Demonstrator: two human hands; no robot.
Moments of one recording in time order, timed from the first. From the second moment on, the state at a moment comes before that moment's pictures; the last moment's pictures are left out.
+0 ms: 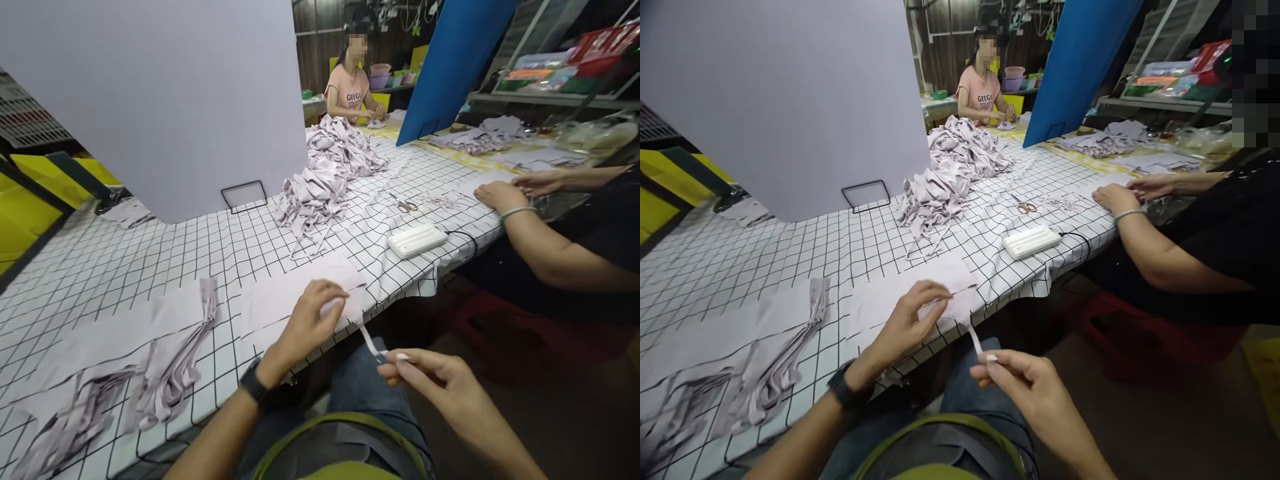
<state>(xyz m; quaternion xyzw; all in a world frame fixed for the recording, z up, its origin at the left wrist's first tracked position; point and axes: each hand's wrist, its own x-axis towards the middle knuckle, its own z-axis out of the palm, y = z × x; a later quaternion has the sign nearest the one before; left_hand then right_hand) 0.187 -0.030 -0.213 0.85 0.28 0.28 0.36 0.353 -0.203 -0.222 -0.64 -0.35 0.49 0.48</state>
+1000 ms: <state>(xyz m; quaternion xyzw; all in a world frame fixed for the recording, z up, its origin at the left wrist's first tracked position) 0.187 -0.006 -0.245 0.91 0.35 0.16 0.17 0.332 -0.104 -0.232 -0.66 -0.25 0.51 0.49</state>
